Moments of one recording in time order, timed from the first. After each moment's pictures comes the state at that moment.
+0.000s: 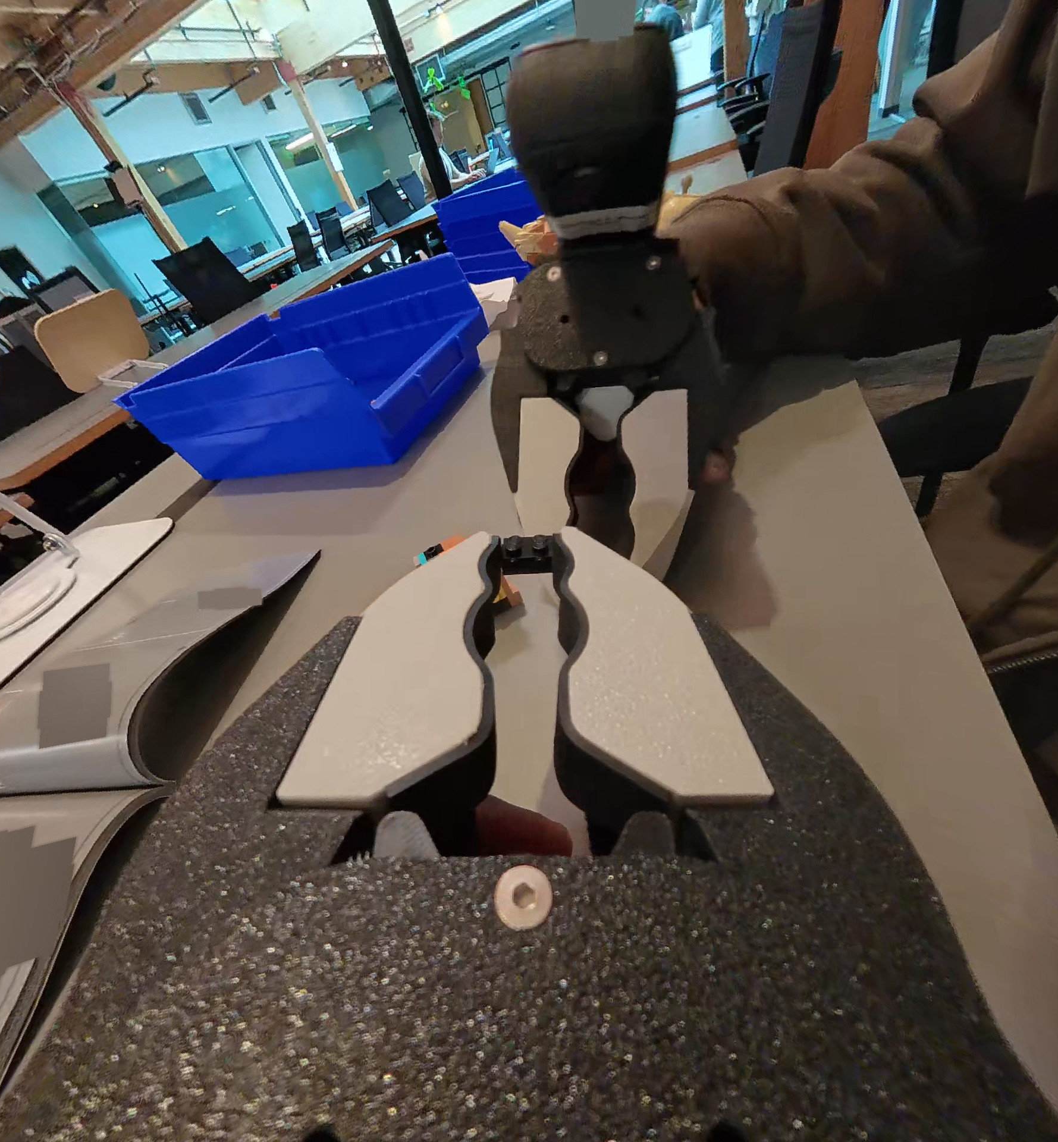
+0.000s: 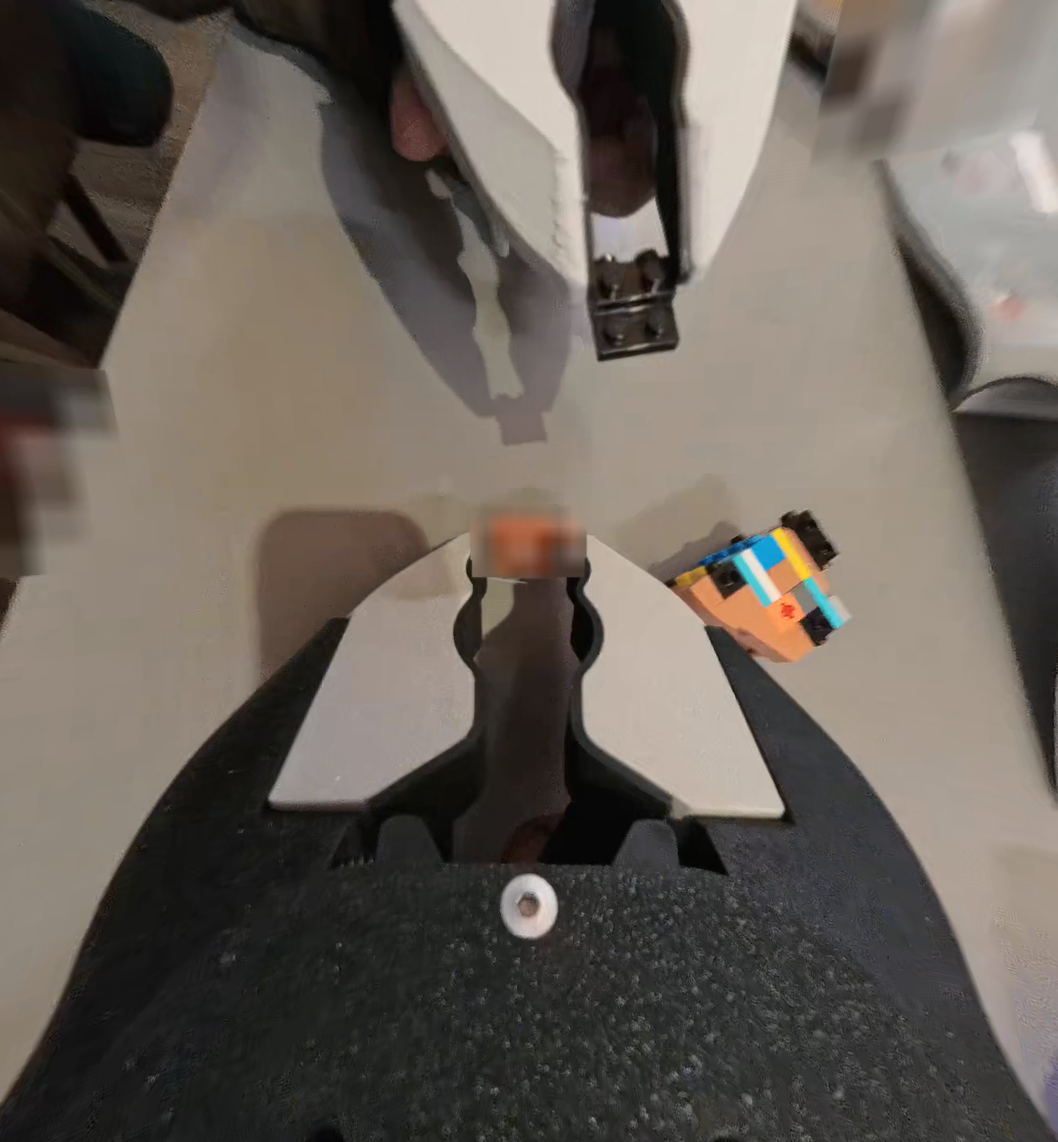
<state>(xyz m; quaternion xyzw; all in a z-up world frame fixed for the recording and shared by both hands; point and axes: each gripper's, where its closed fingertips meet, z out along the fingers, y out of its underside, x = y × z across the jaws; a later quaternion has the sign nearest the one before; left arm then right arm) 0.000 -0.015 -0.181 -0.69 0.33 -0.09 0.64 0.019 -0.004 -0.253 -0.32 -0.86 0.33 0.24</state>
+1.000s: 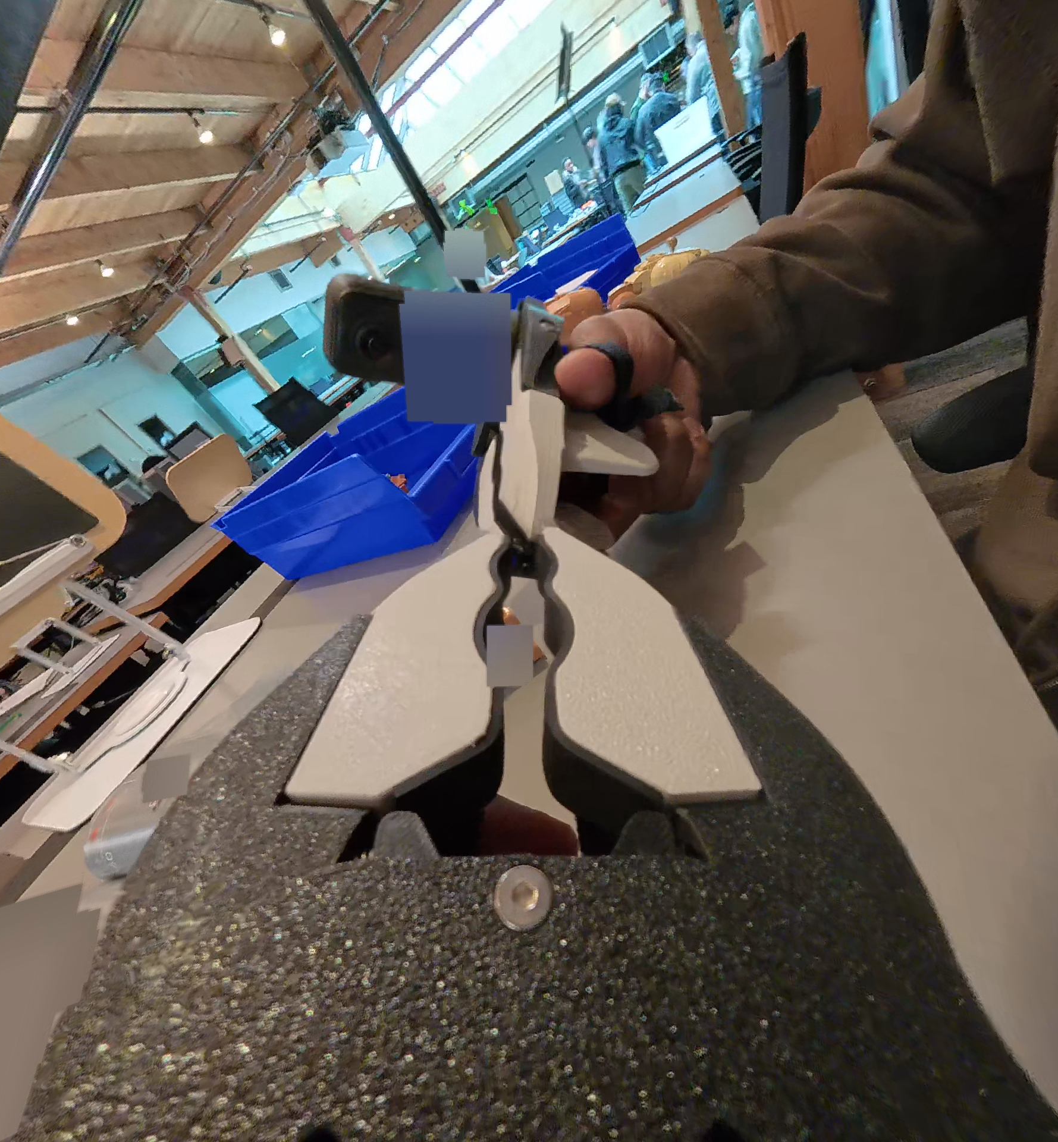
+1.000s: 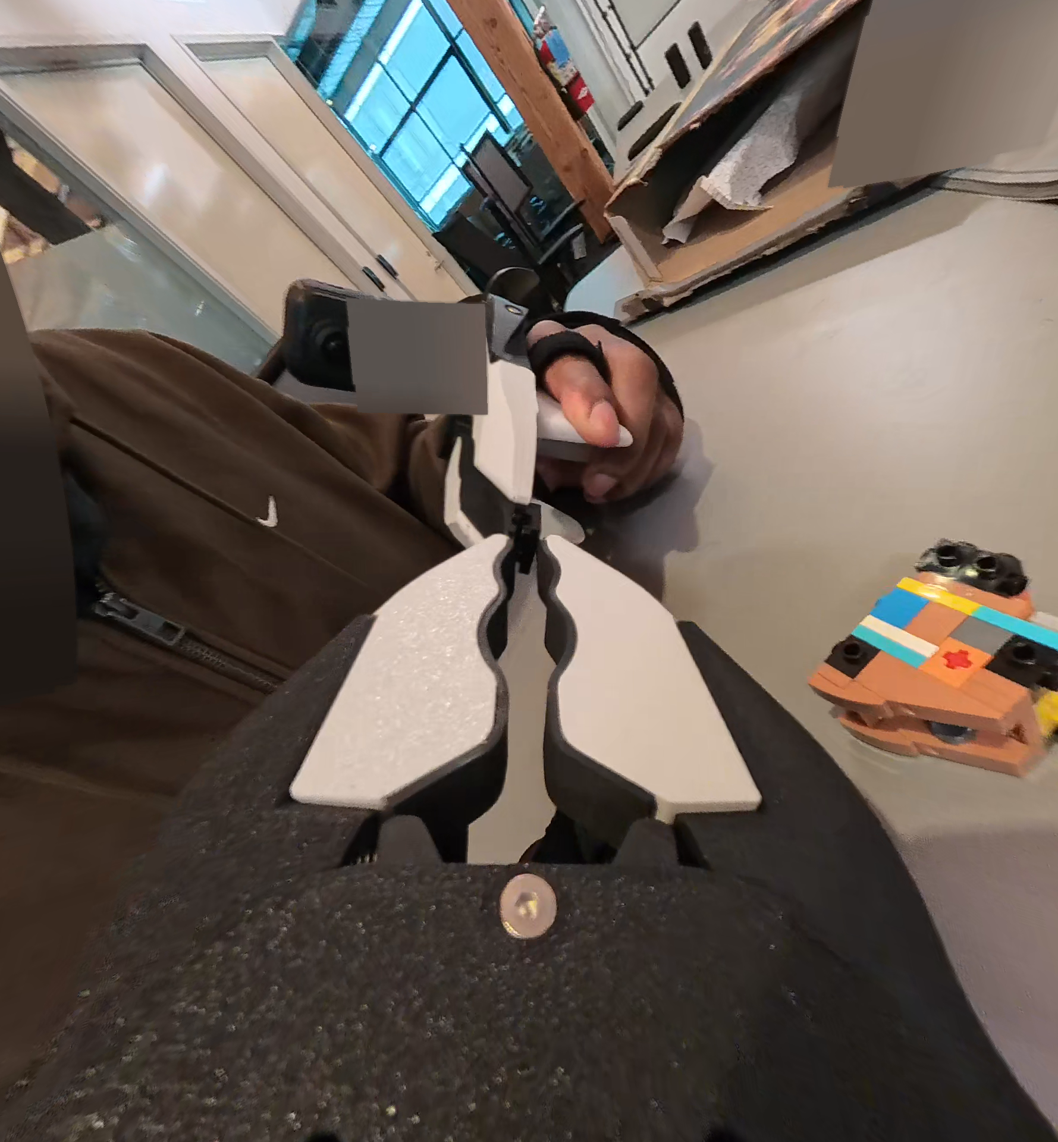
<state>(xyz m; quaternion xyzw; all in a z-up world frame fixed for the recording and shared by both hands) 0.015 -0.024 -0.167 -0.61 0.37 -0.02 0.70 0.008 -0.027 -0.173 -0.46 -0.59 0.66 -0.03</state>
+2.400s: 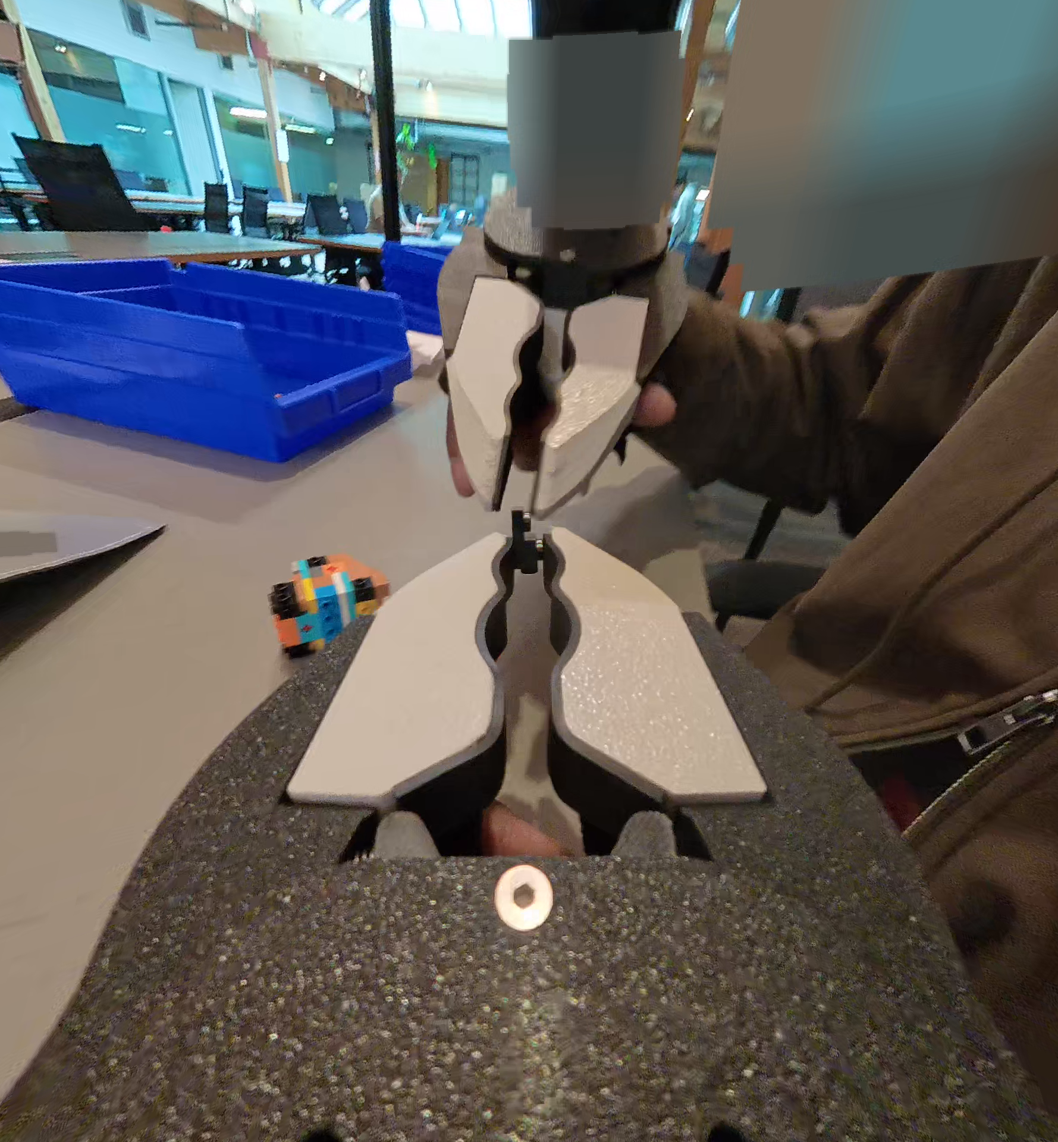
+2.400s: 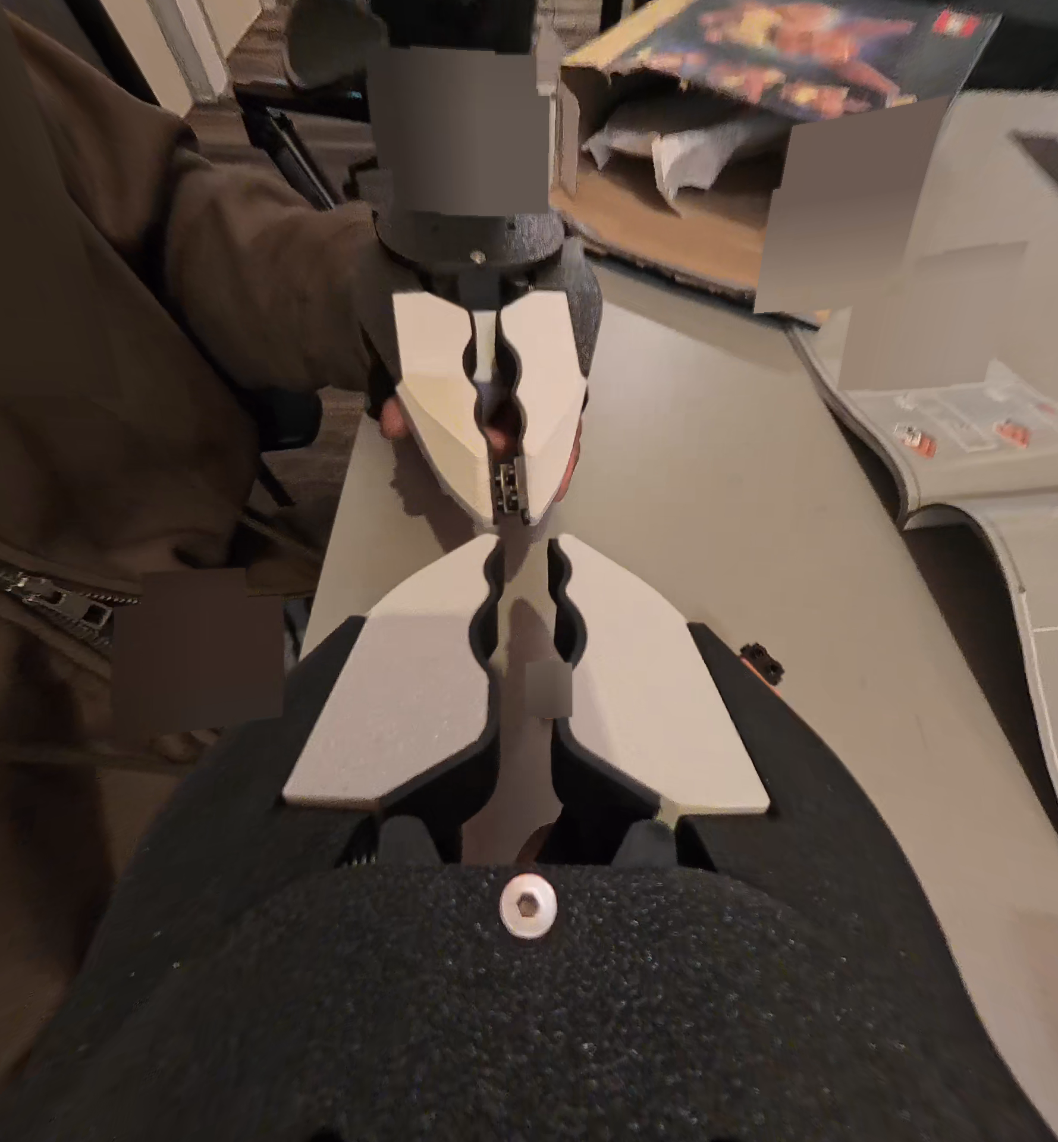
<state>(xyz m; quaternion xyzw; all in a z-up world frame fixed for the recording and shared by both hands) 0.017 -0.039 -0.160 -0.69 0.22 -0.28 0.63 0.012 -0.033 -0.160 -0.36 -0.78 0.46 0.22</state>
